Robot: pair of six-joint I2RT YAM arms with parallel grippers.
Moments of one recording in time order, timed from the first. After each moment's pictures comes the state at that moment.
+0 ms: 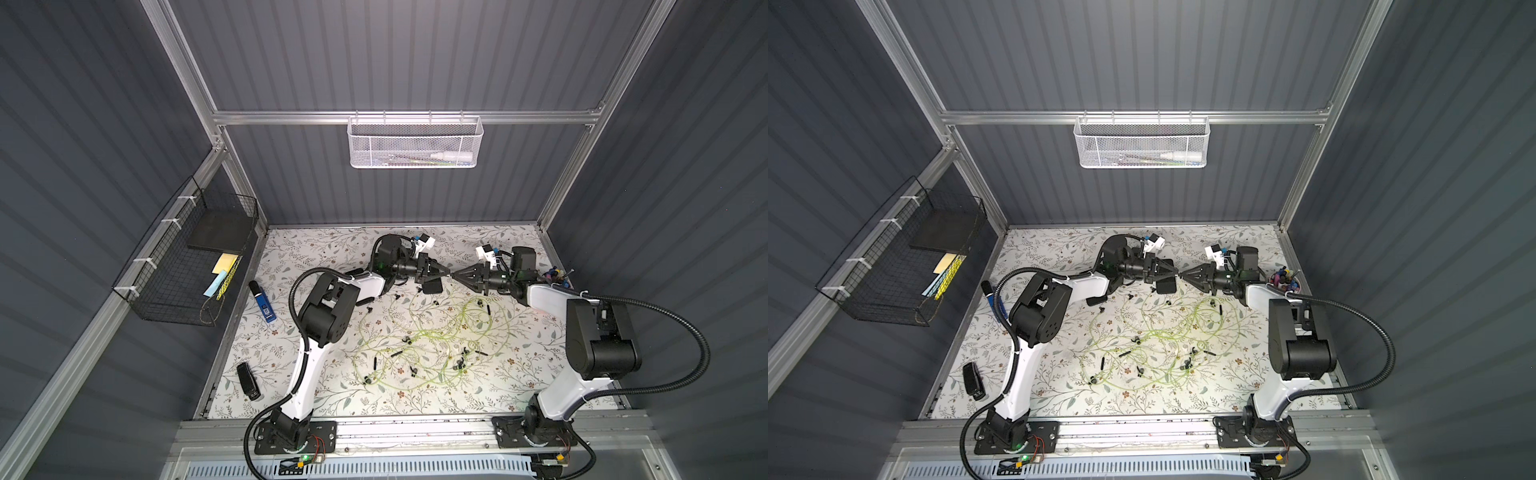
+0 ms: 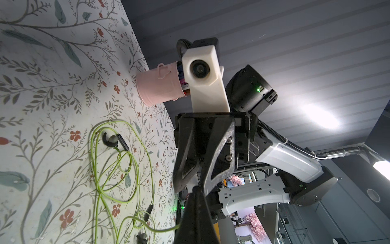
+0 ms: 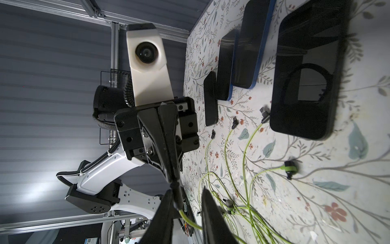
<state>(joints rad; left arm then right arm) -0.58 2.30 1.56 0.69 1.19 -1.22 0.02 1.72 0.92 0.20 -1.18 0.79</state>
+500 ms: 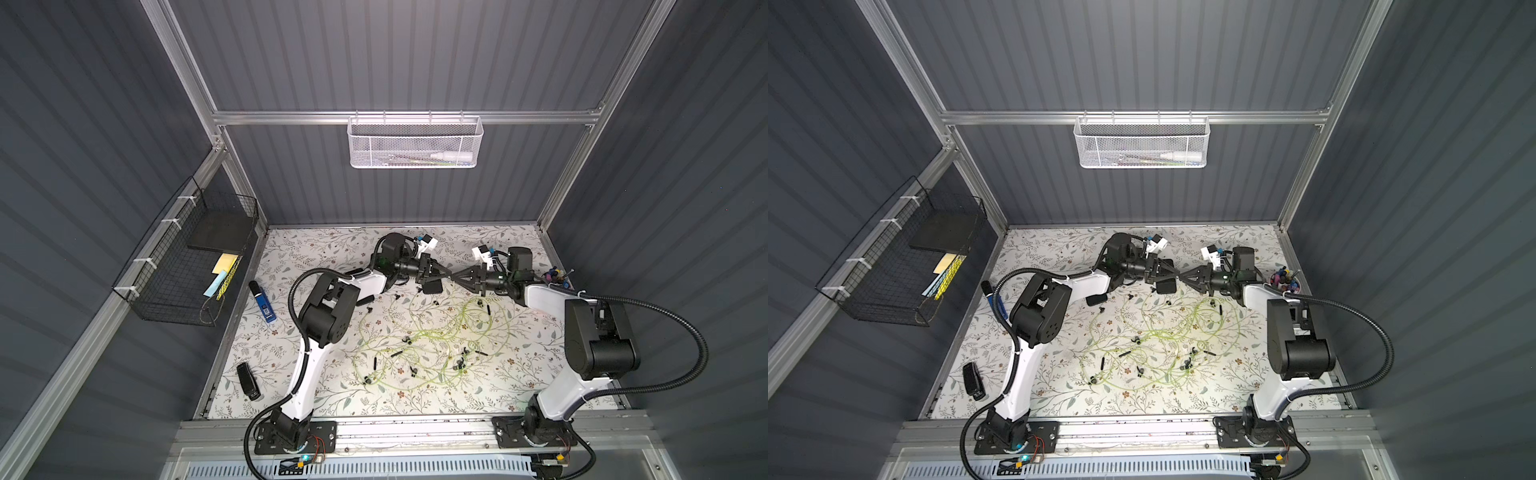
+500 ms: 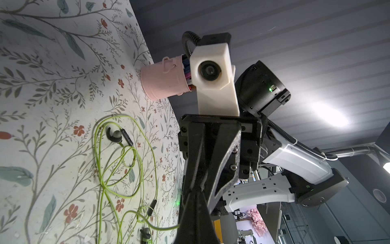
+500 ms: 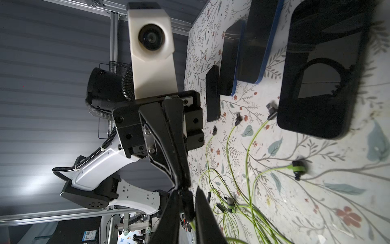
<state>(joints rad) -0.58 2.30 1.60 0.53 1.21 -1.12 0.05 1.72 0.92 0.20 -1.19 0.78</state>
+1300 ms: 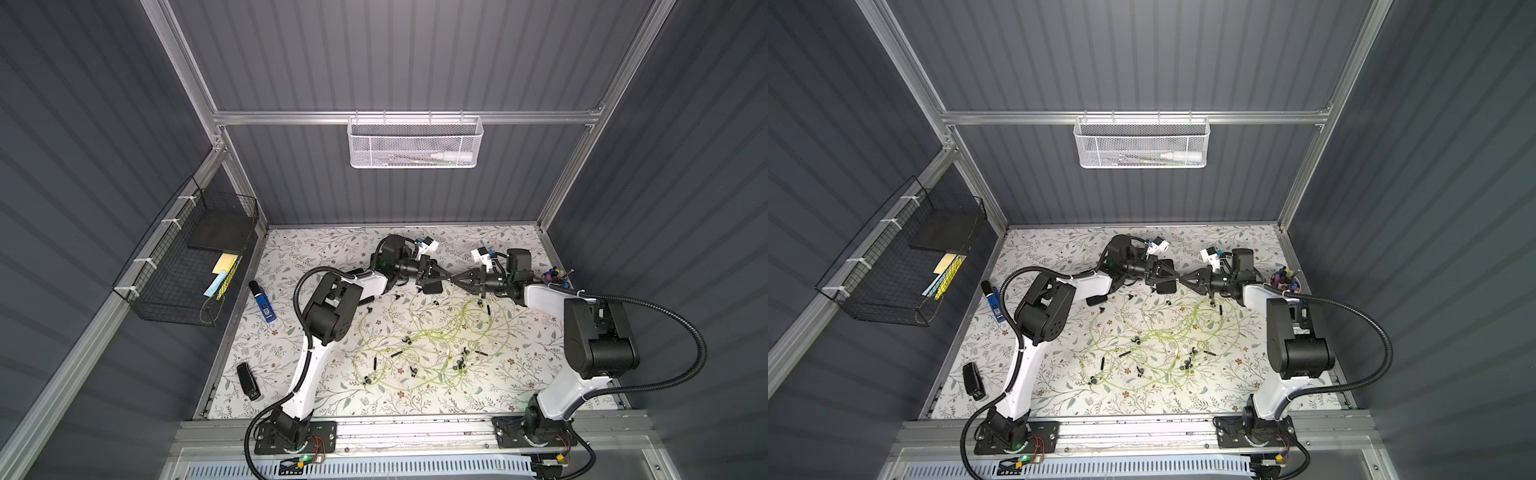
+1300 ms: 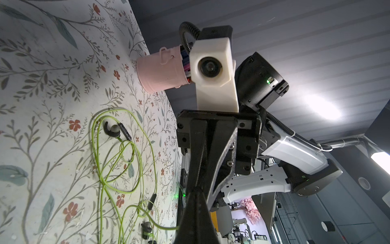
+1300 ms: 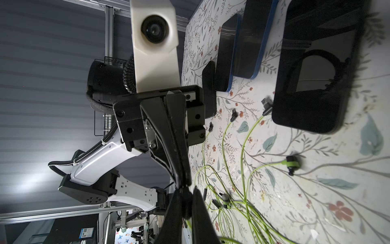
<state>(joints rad) -0.58 2.35 1.62 0.62 1.27 -1.18 0.05 1.73 0.92 0.14 -1.19 0.71</state>
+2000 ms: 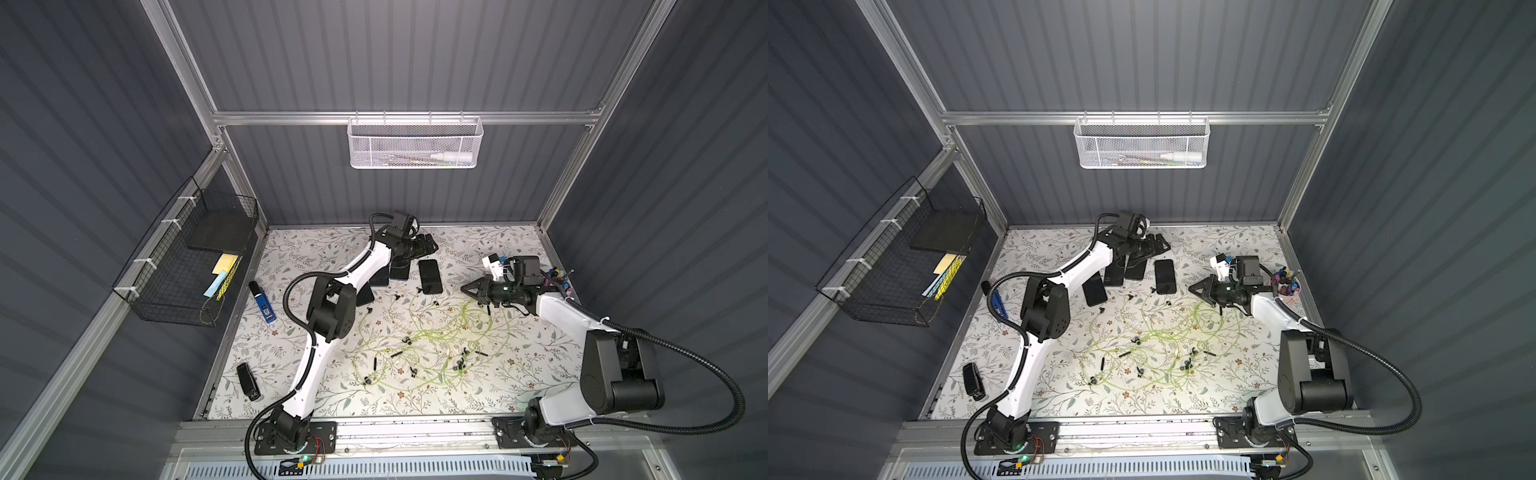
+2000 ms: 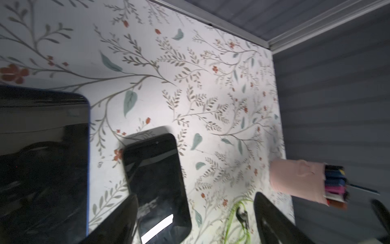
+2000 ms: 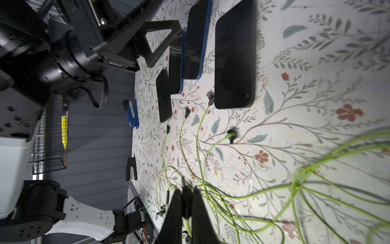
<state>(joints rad) -0.59 2.46 2.25 -0.58 0.30 -0.63 0.05 1.49 0.85 -0.21 -0.83 0.50</state>
